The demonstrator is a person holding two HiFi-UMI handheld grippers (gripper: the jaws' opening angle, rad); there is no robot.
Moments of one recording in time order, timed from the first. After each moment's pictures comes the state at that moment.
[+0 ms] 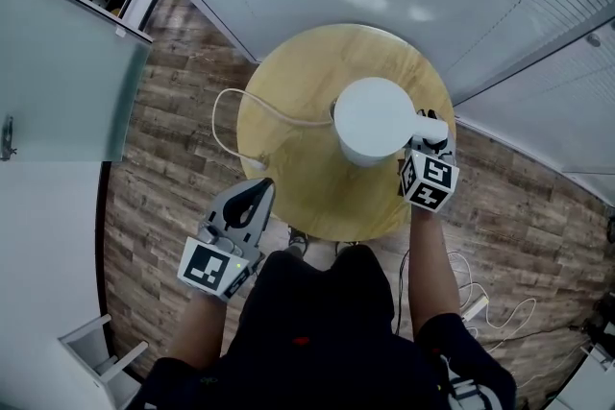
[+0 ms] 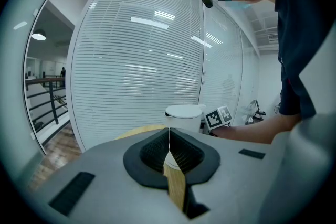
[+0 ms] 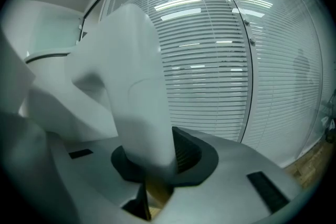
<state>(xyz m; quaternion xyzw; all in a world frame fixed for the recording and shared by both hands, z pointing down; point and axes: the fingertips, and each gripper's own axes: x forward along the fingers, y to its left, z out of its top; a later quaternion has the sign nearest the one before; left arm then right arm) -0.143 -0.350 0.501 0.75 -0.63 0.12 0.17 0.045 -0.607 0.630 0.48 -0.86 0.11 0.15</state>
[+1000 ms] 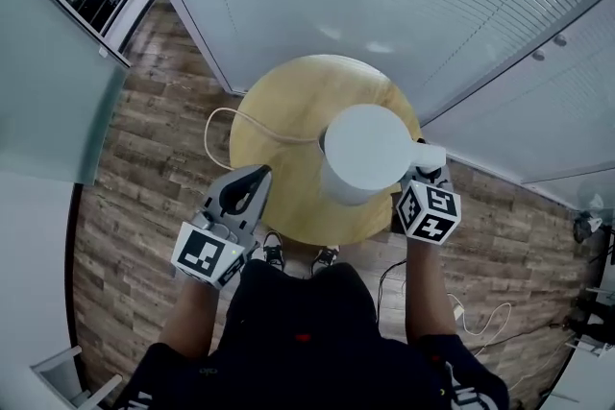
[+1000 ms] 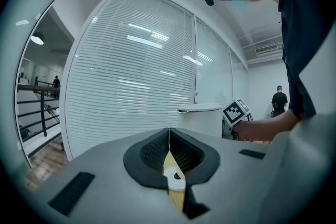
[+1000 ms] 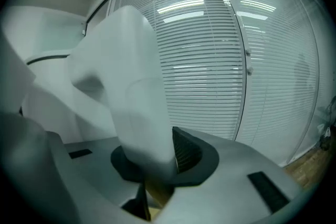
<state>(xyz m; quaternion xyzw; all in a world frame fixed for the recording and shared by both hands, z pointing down) -0.160 -0.329 0.424 0.79 -0.61 0.03 0.09 0.054 -0.516 0.492 0.47 -0.86 0.12 0.16</state>
